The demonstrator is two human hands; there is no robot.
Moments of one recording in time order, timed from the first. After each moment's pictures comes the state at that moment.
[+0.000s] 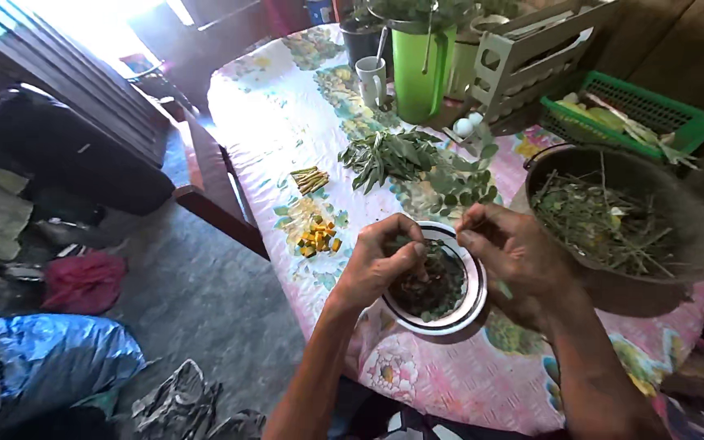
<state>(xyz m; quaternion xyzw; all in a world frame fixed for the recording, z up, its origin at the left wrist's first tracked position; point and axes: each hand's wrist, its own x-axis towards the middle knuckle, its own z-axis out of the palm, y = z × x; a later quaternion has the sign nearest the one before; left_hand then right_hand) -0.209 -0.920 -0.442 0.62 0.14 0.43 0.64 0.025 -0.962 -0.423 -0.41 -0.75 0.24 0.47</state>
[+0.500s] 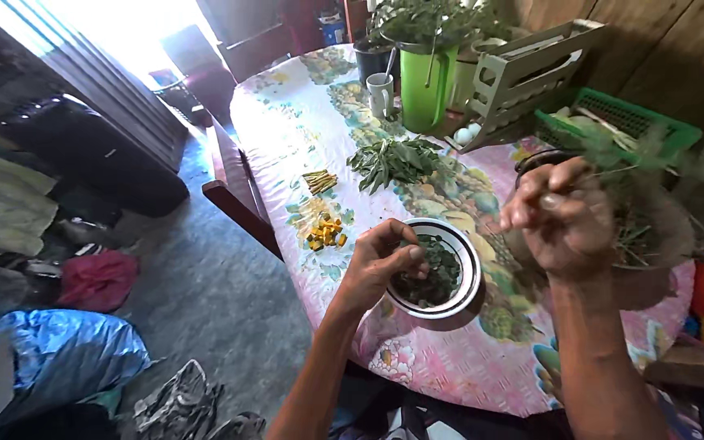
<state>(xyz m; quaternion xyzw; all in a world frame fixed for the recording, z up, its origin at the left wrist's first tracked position) -0.214 -0.948 -0.445 0.57 0.13 0.46 0.67 0.054 -0.969 -0.408 -0.19 -0.58 0.38 0.70</state>
